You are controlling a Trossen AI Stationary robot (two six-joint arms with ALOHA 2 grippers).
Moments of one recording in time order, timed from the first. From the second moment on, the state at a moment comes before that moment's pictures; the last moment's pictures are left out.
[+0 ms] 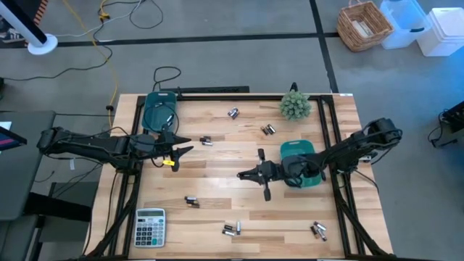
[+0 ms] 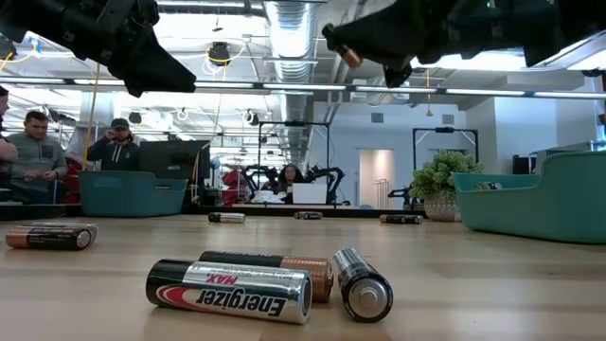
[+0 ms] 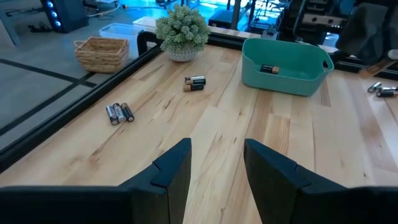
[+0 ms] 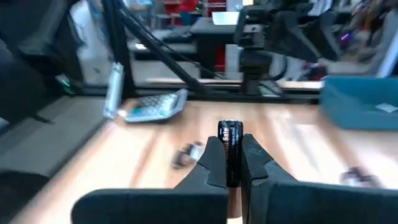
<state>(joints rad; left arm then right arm) -0.08 0.67 0.43 -0.06 -0.44 -0.17 0.28 1.50 0.62 0.77 0.18 0.03</state>
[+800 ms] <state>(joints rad) -0.08 0.67 0.43 -0.06 -0.44 -0.17 0.26 1.50 0.64 0.72 0.19 0.07</state>
